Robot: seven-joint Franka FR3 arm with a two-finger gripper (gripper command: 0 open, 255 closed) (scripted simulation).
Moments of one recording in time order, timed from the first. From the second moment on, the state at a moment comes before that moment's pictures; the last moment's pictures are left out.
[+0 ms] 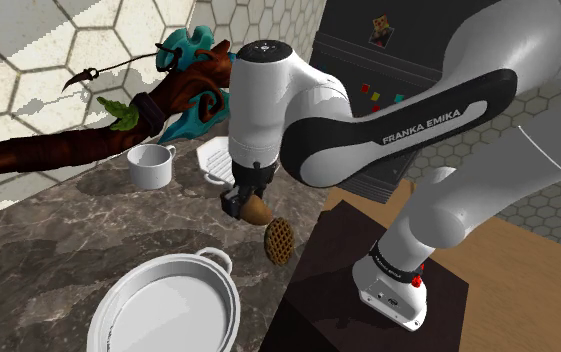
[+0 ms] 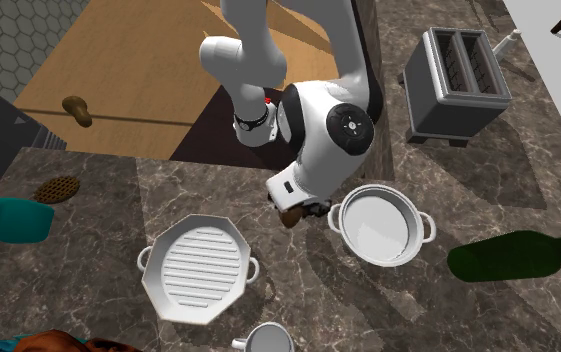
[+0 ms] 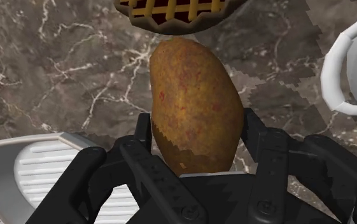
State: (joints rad) arm 0.07 -0.35 0.70 -2.47 0.05 2.13 0.60
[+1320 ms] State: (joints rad) arm 0.07 -0.50 0.55 -2.40 0.07 1.92 0.43
